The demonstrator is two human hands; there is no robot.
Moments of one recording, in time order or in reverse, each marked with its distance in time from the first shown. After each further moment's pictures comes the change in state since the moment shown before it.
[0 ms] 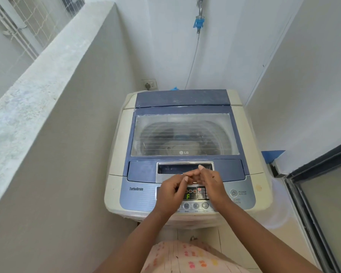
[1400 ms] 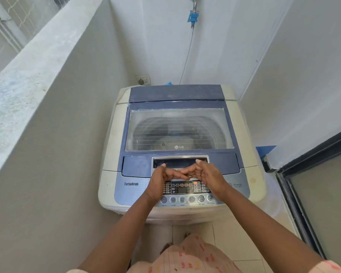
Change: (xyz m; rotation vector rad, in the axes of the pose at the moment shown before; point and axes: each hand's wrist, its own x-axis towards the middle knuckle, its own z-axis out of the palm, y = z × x) left_hand 0.016 -0.004 -0.022 -0.548 -0.294 -0.423; right_hand 0.003 -0.006 -0.013 -0.073 -0.190 0.101
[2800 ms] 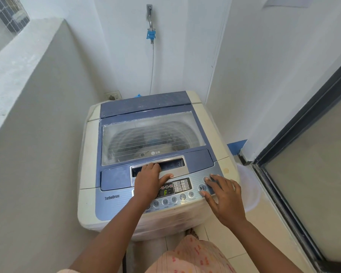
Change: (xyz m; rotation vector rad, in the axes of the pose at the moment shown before) left_hand 0.038 -0.010 0.009 1.405 0.239 0.309; right_hand -0.098 0.086 -0.057 -1.247 0.657 -0.251
